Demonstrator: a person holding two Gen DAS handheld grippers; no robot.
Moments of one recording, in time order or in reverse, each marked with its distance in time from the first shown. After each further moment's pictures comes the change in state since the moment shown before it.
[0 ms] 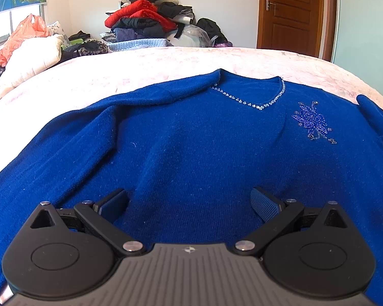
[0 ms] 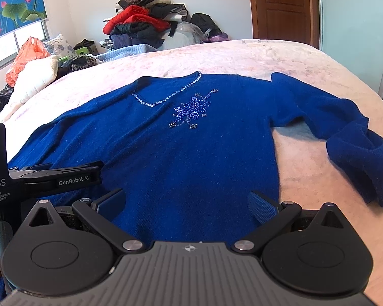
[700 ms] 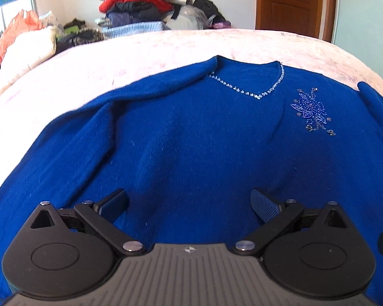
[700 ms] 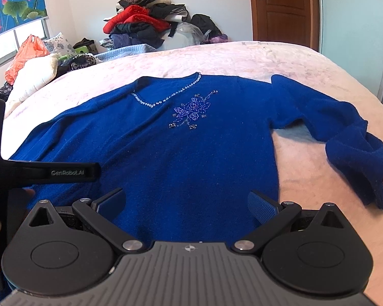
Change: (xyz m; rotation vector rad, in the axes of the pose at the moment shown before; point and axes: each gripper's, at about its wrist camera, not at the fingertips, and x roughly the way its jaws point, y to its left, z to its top) left arm 0.002 -0.007 0.017 0.052 0.108 0.020; right arm -0.001 0.003 -0.001 -0.014 -0.005 -0.011
